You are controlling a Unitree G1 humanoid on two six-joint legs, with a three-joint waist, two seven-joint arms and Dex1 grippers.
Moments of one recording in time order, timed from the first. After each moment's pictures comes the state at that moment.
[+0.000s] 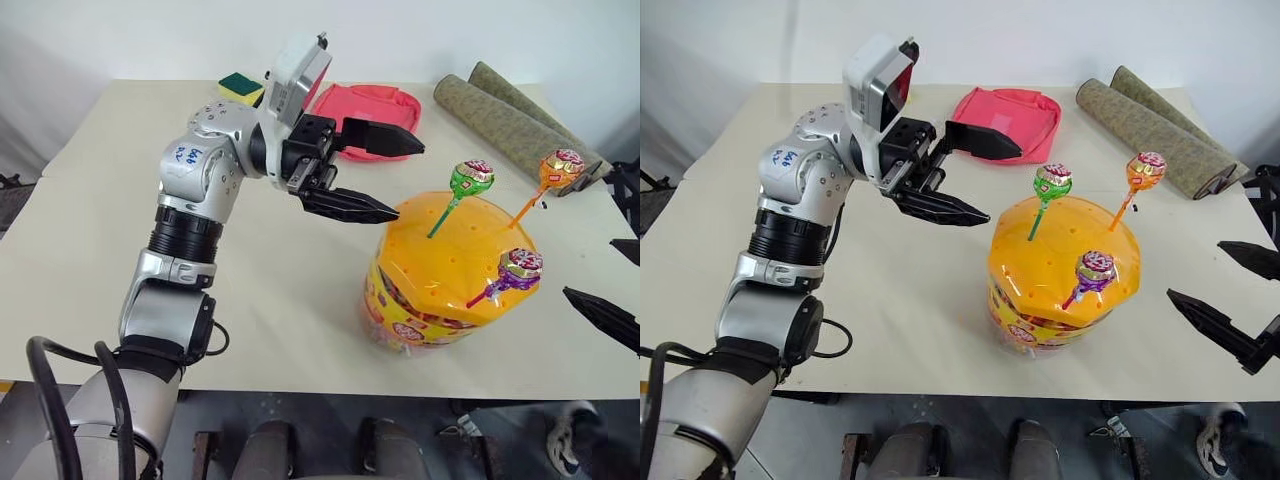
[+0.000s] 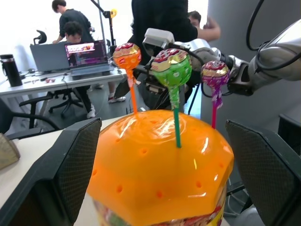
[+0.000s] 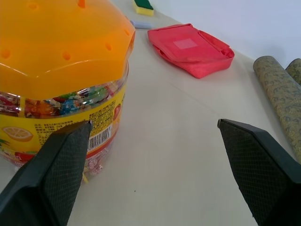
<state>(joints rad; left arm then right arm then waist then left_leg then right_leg) -1.23 0.30 -0.08 0.38 -0.55 0.48 -1.50 0.37 -0.83 -1.03 -0.58 0.85 0.52 0.97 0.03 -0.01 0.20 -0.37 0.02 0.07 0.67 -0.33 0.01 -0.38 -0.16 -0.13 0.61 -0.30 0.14</state>
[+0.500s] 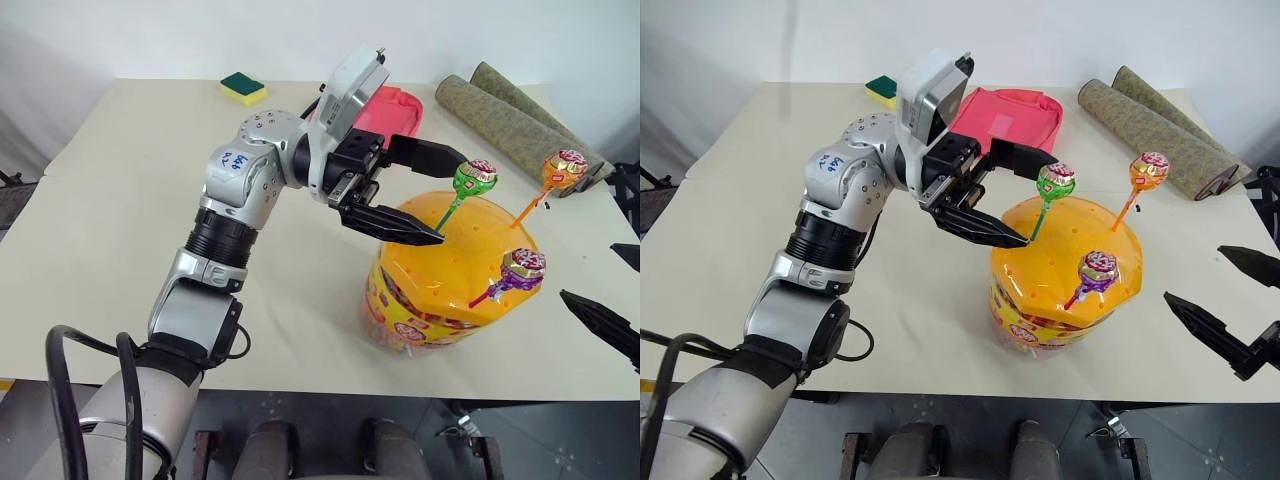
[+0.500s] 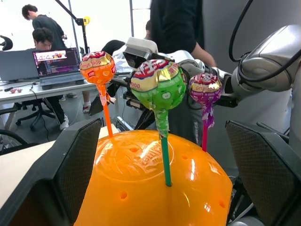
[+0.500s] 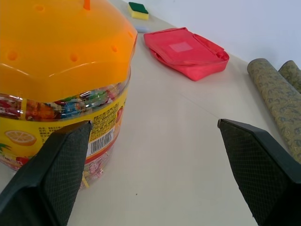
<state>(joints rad) -1.27 0.20 -0.14 0.41 -0.55 0.48 -1.50 0.41 -0.77 -1.03 -0.63 0.85 0.50 0.92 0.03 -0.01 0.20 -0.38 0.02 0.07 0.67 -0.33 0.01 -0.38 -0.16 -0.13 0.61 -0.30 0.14</state>
